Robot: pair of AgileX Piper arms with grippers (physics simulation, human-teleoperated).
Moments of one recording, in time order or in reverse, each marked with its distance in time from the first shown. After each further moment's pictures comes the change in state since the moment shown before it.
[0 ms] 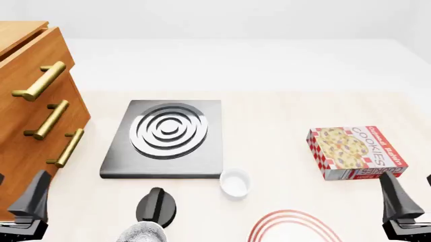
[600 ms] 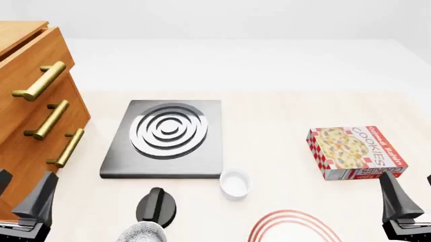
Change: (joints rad) left arm -0.065 0.000 -0.013 0.026 -0.018; right arm 0.000 0.000 0.000 0.000 0.000
